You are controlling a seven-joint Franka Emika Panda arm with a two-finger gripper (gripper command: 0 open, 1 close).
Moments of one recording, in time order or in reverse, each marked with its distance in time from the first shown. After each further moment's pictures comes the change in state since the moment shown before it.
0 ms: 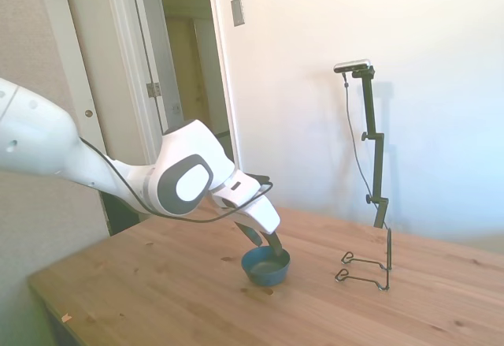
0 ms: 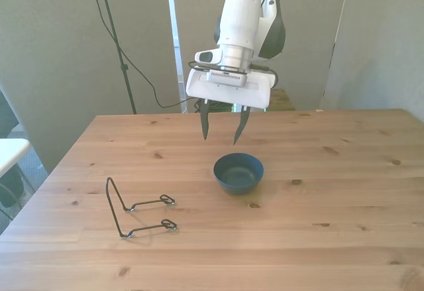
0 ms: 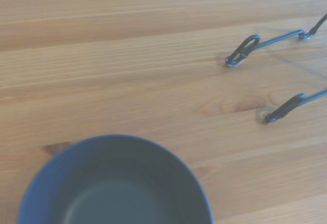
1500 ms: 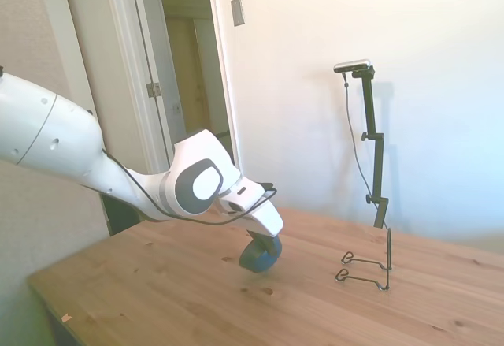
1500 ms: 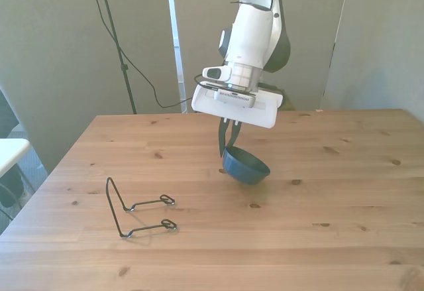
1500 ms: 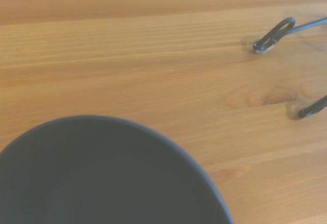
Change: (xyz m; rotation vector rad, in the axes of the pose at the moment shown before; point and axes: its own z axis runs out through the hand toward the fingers) arm -0.002 -0.020 0.061 -0.091 0.002 -0.017
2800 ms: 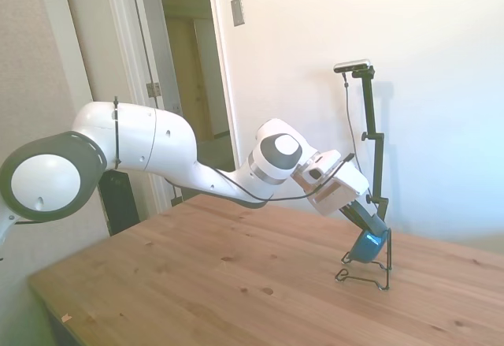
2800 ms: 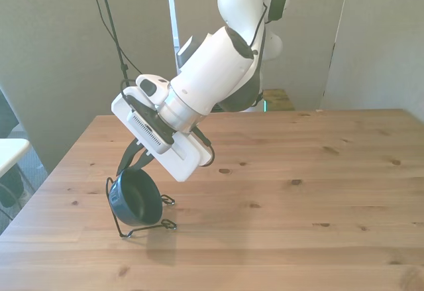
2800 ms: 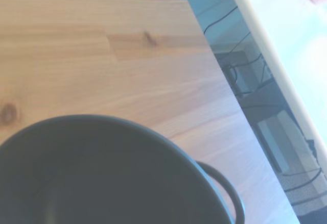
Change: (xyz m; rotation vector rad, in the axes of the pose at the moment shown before) arm 0.179 -0.065 0.040 -0.388 0.425 0.078
